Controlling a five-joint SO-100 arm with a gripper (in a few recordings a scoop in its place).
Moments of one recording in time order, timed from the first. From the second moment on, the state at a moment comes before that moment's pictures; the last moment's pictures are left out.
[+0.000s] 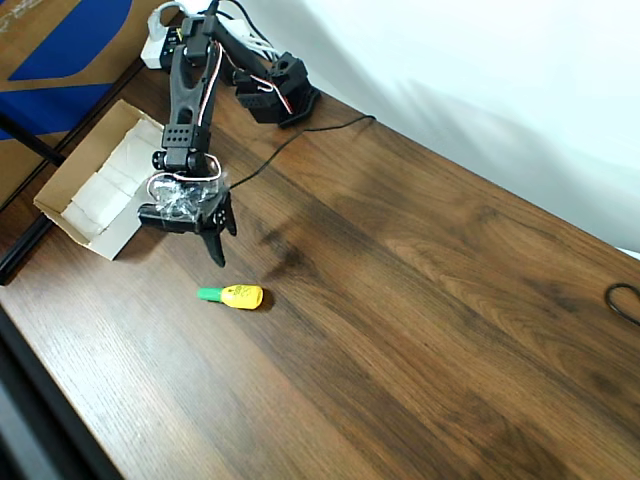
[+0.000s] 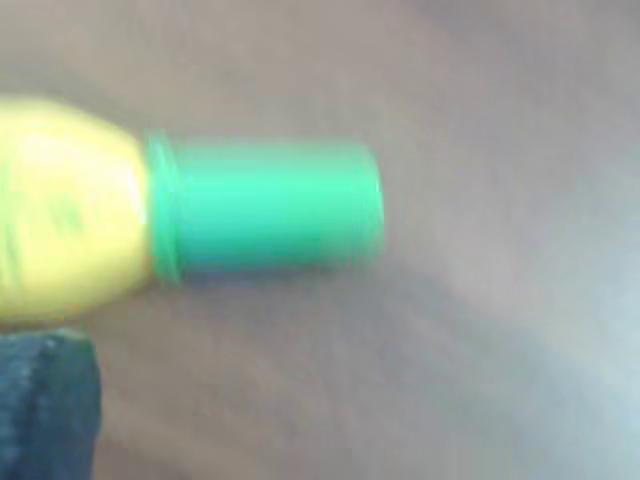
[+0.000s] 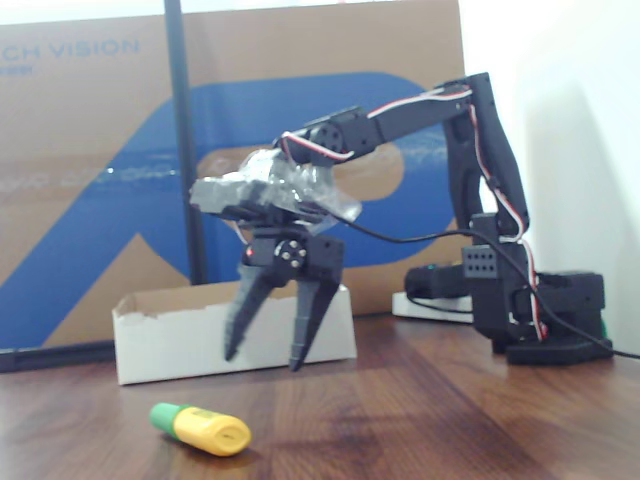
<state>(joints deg) -20.9 80.8 94.0 54.1 -9.0</state>
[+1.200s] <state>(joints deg) -13.7 62.2 73.5 56.2 -3.5</state>
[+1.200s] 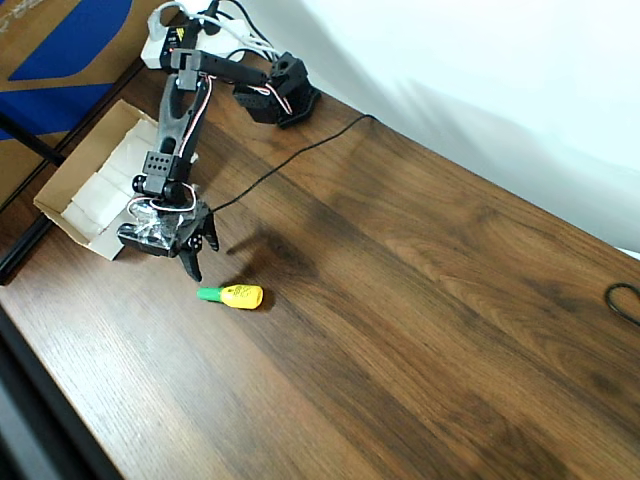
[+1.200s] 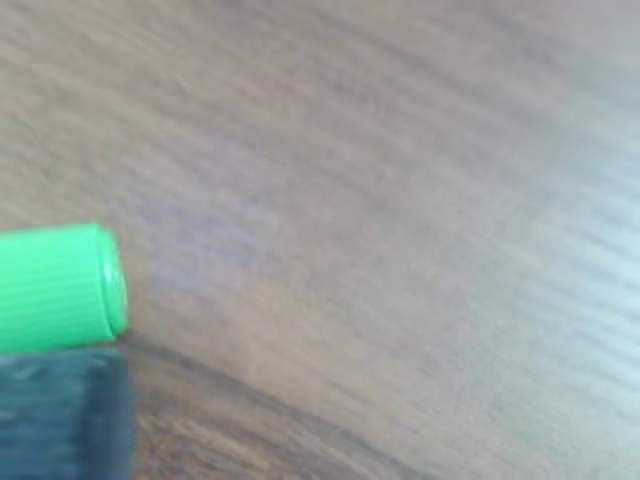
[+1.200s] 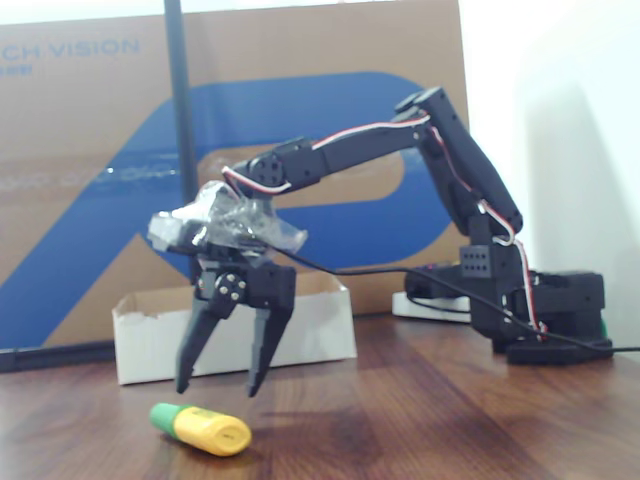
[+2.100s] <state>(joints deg) -23.1 61.3 63.0 62.8 3.5</state>
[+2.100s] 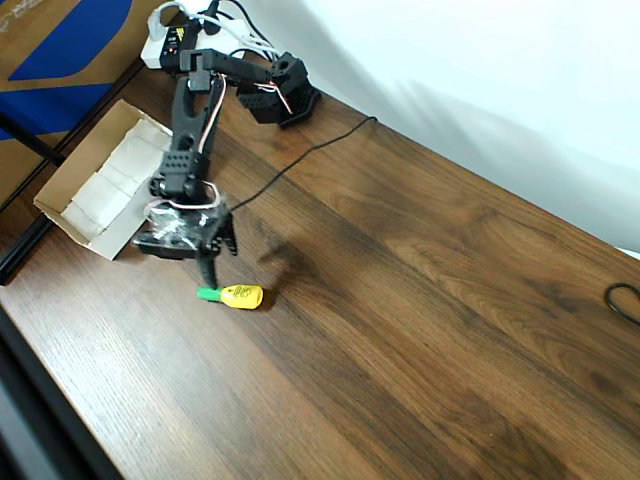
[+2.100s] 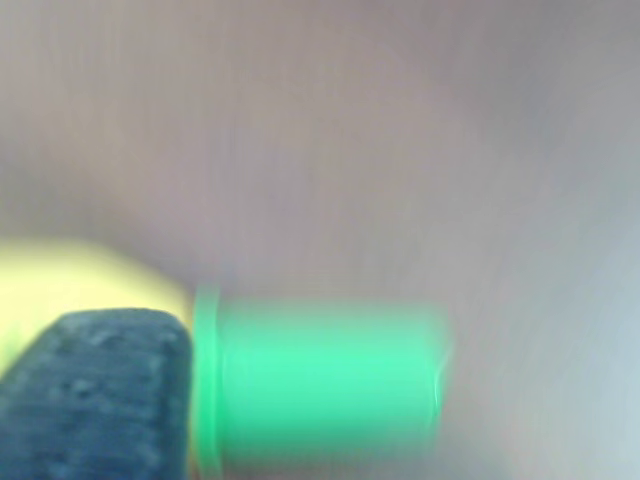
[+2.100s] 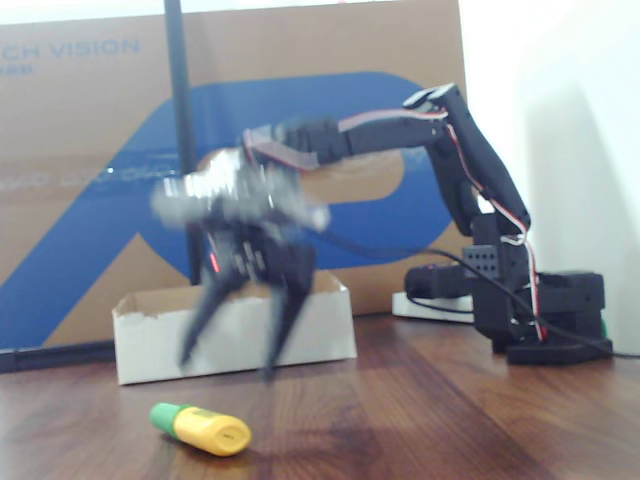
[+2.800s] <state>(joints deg) -23.3 58.4 66.0 53.0 3.7</state>
